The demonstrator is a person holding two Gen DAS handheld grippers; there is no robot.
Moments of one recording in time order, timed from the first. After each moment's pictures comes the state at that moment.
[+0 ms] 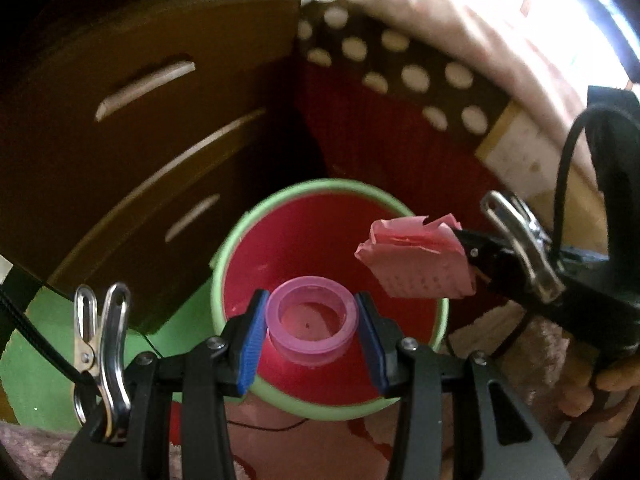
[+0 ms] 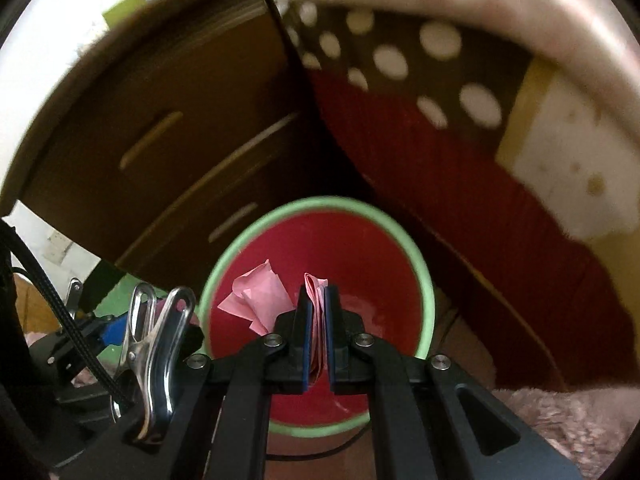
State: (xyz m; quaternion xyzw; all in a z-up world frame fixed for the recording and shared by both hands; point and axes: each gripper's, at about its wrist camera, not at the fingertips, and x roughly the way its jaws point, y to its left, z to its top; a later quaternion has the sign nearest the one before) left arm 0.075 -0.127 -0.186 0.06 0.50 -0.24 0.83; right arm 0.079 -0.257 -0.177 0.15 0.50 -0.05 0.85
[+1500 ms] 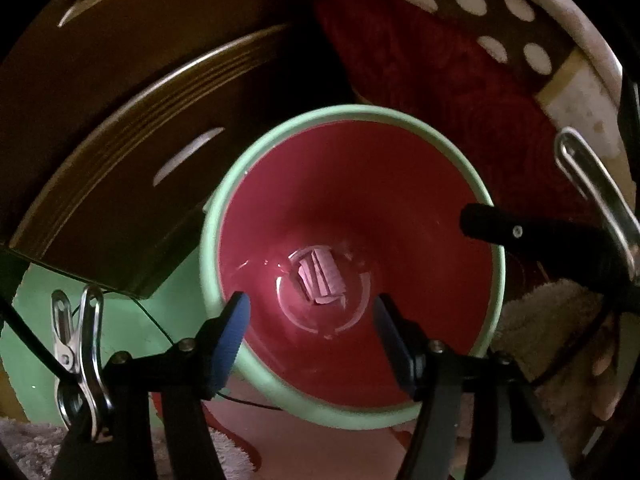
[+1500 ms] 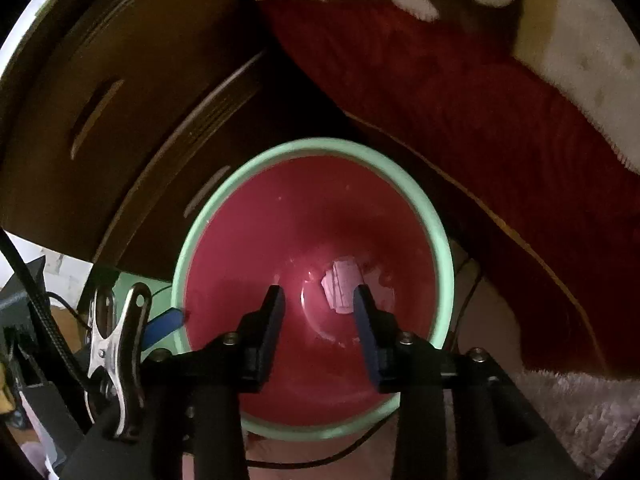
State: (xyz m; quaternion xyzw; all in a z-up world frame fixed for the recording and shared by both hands) left arm 0.087 -0.130 -0.257 0.08 0.57 -0.21 0.79; right arm 0.103 -0.273 -0.232 0.21 0.55 -0.06 0.81
